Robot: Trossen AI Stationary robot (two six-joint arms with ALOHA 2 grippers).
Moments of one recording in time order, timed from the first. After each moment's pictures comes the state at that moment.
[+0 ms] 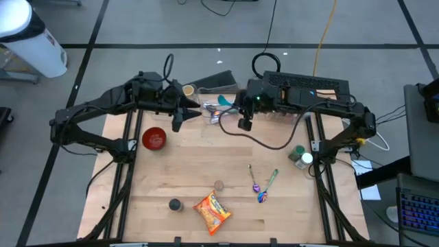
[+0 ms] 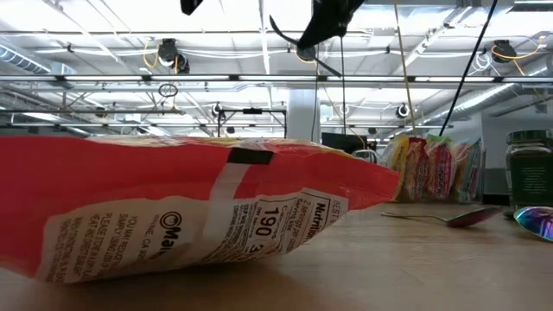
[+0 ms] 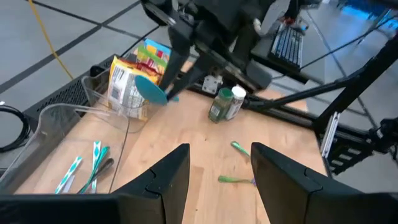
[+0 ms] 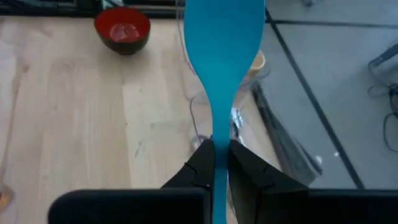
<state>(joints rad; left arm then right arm) 0.27 1.19 1.38 -0.57 0.20 -0.19 -0.22 1.51 1.56 -0.69 0.14 -0.14</state>
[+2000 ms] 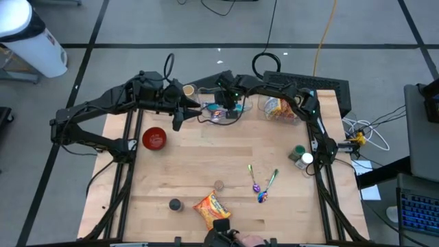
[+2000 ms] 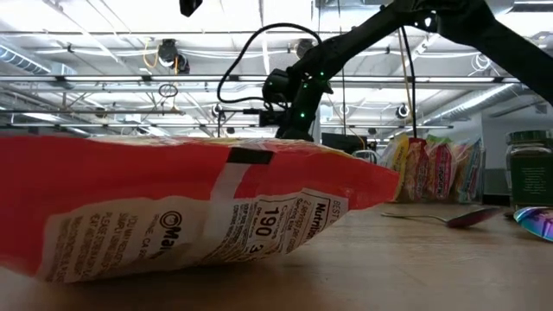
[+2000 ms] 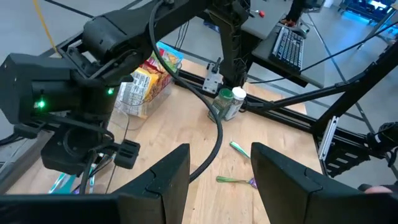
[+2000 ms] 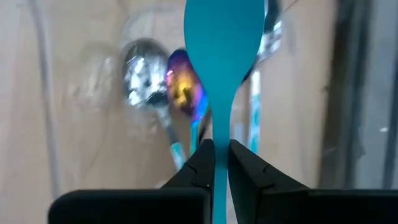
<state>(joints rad) 0.28 1.20 1.38 -0.57 0.21 -0.22 -0.53 2.21 1.87 -0.77 -0.11 -0.63</state>
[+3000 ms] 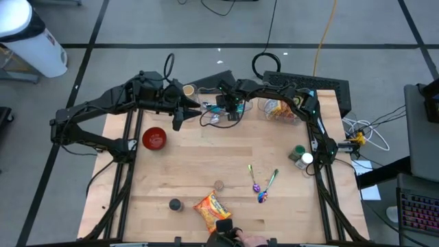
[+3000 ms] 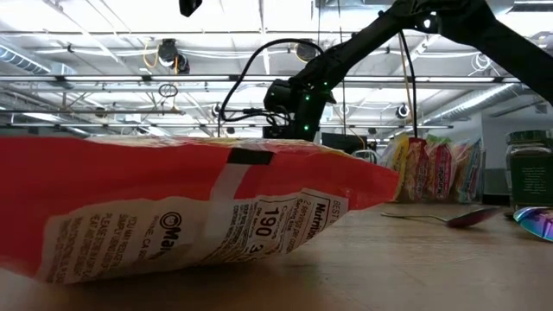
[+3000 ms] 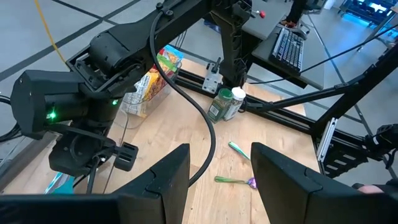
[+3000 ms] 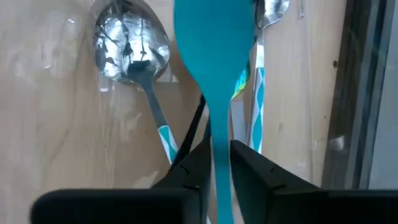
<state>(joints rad) 0.28 1.20 1.38 -0.57 0.21 -0.24 -0.52 2.21 1.76 -0.68 -0.03 -0.65</state>
